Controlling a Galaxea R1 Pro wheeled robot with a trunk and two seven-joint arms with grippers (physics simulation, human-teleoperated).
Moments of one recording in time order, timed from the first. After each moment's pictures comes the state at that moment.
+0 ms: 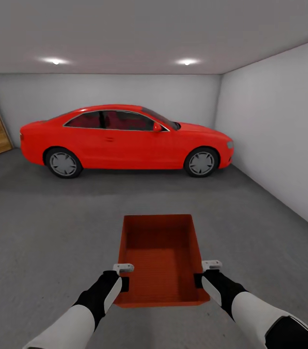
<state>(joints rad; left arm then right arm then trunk) -0.66 -0.17 -0.07 -0.46 0.13 0.52 0.27 -0.77 0.00 0.59 -0.26 -0.60 0.35 -0.26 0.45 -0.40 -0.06</state>
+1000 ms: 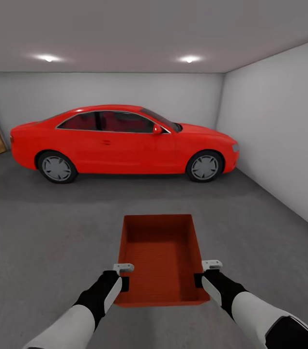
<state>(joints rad) -0.66 -0.17 -0.07 -0.46 0.13 0.52 0.27 -0.77 0.00 0.59 -0.27 -0.60 0.35 -0.26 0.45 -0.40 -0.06</state>
